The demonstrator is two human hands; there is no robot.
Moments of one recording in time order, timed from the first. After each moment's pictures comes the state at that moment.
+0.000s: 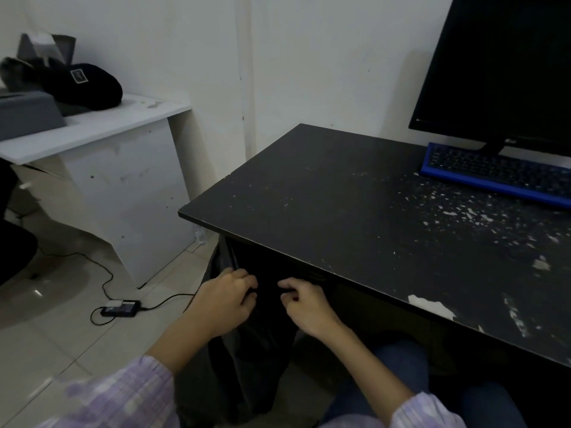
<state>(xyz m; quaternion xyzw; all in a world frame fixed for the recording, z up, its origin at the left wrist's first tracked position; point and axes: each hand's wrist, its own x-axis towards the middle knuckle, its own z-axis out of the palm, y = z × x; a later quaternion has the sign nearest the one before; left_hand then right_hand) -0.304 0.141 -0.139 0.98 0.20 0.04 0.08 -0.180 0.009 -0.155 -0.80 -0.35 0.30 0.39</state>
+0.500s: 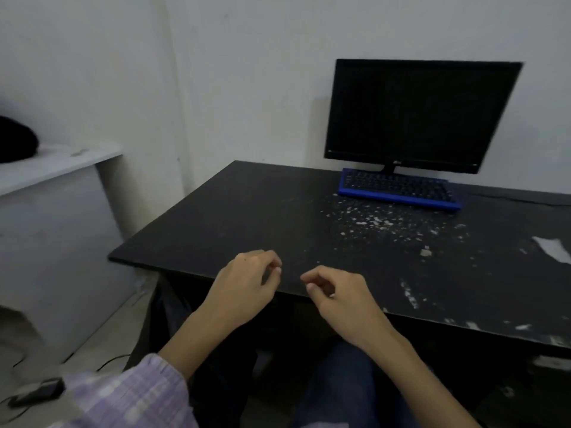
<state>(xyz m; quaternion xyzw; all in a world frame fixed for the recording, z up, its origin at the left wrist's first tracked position) -0.234 0.040 -0.047 0.95 0.06 0.22 0.19 -0.162 -0.128 -0.056 -0.85 -0.34 0.03 0.40</state>
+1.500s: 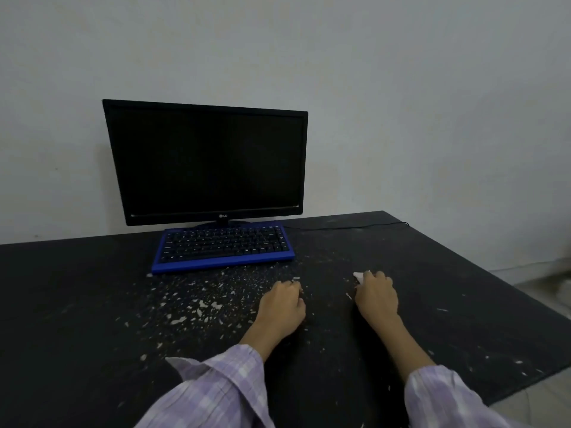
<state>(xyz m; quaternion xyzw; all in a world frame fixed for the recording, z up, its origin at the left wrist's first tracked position) 0.106 -0.203 -0.051 0.97 -0.13 0.07 0.21 0.138 -0.397 -0.068 -0.98 0.12 -0.14 0.12</state>
